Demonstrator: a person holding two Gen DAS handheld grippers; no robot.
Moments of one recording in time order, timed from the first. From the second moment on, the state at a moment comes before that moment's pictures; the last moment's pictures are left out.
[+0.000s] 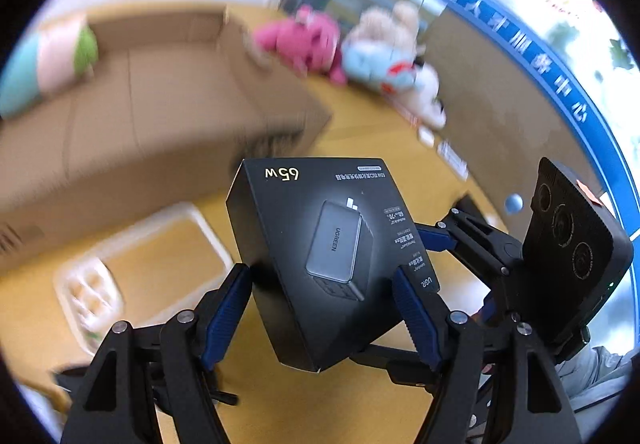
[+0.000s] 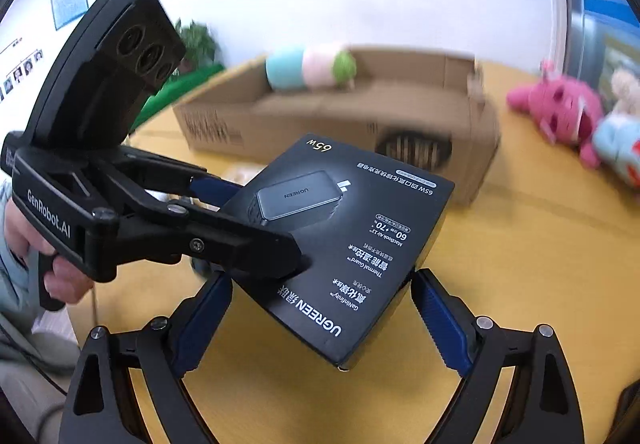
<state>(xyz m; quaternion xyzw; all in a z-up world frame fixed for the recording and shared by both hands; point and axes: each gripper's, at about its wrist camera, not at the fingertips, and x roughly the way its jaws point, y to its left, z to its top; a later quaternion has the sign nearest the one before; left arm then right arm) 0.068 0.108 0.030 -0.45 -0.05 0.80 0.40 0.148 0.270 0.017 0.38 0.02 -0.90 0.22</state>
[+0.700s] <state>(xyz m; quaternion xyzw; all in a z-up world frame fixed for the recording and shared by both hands) -0.010 0.049 0.260 -0.22 0.01 0.91 0.35 0.020 0.203 0.251 0.16 0.12 -0.95 0.24</state>
